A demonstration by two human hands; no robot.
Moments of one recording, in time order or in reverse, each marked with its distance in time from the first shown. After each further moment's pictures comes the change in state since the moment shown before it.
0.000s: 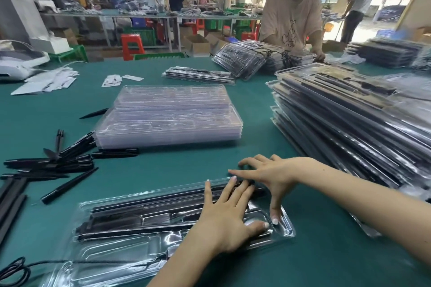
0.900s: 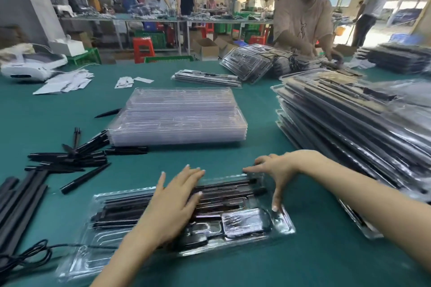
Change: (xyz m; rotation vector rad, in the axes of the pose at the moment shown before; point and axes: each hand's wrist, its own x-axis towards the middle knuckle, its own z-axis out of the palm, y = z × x) left_hand -0.056 -0.072 -0.021 -0.118 0.361 -0.145; right_hand -0.010 0.008 -0.016 0.091 -0.102 0.144
